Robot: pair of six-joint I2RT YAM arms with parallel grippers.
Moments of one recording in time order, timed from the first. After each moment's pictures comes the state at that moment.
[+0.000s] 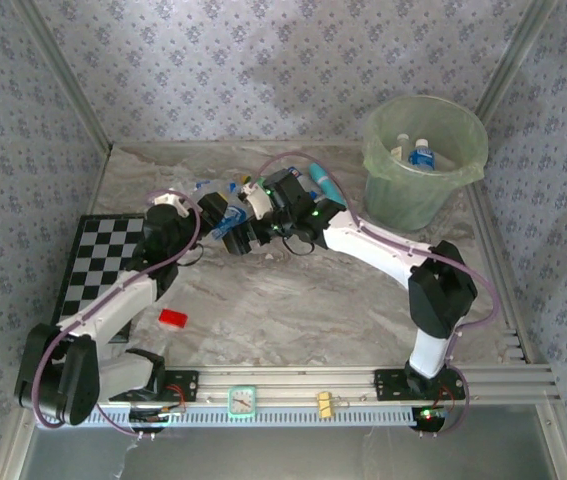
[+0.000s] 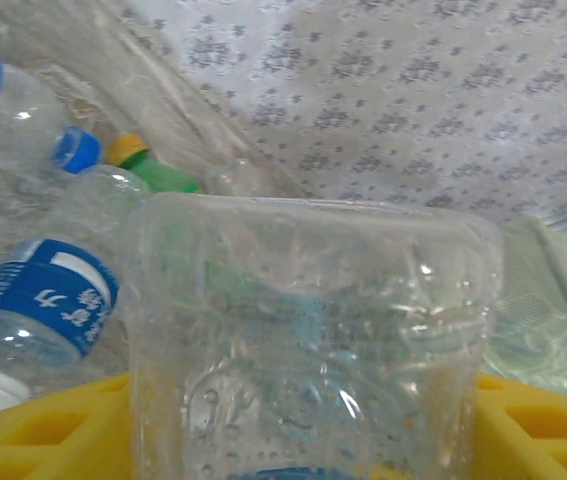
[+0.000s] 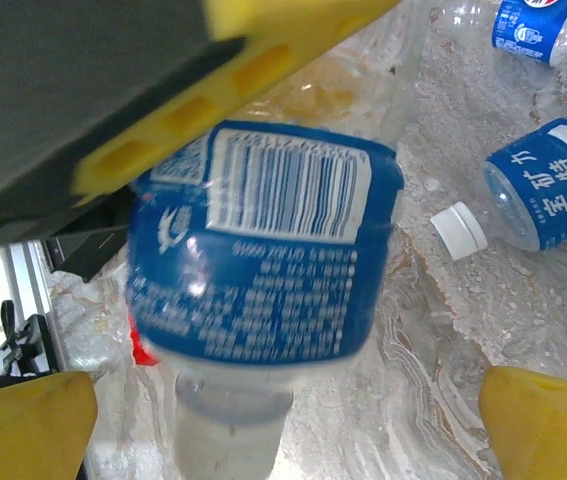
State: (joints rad) left arm -0.34 1.17 0.62 0.33 0.17 -1.00; right arm 0.80 1.78 1.46 -0.36 -0.41 0.21
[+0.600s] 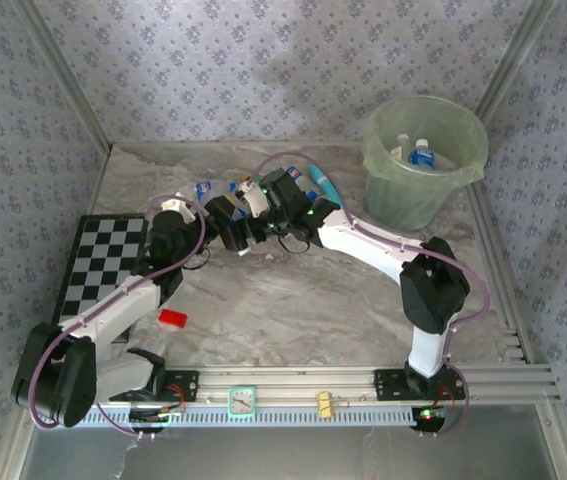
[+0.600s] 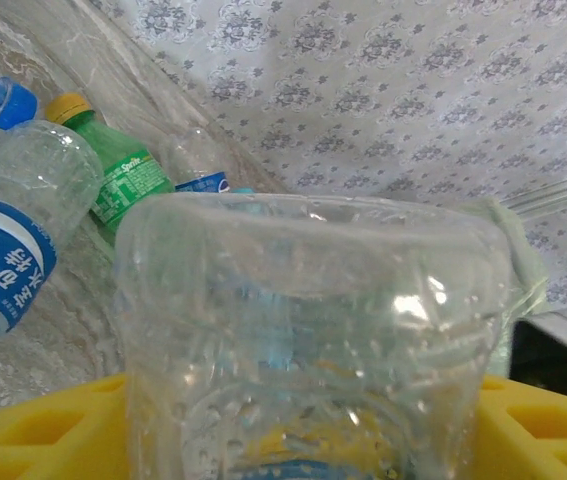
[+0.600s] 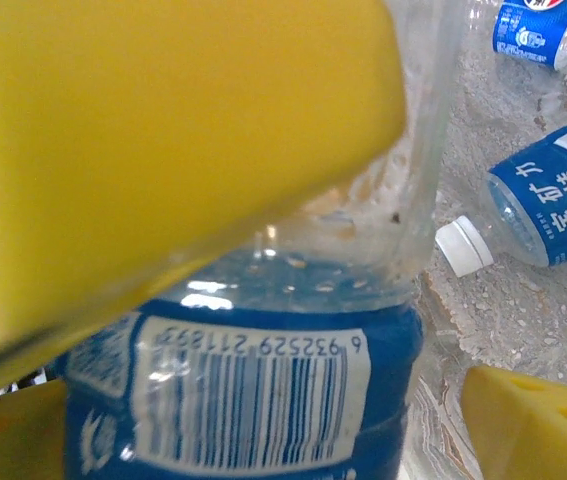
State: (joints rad) left arm -0.39 1.17 0.57 0.42 0.17 -1.08; right arm 0.80 1.83 1.48 -0.32 -0.41 0.25
